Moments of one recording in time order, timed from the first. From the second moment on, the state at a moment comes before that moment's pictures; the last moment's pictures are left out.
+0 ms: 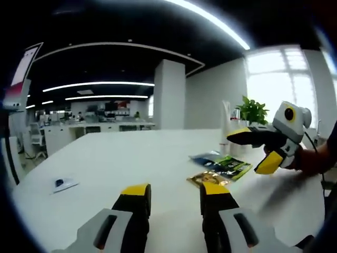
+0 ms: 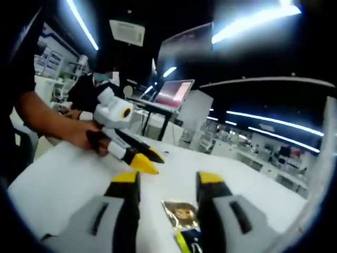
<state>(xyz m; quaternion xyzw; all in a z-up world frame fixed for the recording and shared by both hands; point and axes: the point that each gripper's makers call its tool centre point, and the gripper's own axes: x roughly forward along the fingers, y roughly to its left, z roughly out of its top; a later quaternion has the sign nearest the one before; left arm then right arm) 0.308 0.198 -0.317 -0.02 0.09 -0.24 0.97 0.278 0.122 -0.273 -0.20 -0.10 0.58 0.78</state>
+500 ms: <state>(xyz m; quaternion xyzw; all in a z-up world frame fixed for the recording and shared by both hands) 0.299 0.267 -0.326 -0.01 0.11 -0.19 0.98 0.253 0.164 -0.290 -0.26 -0.13 0.58 0.76</state>
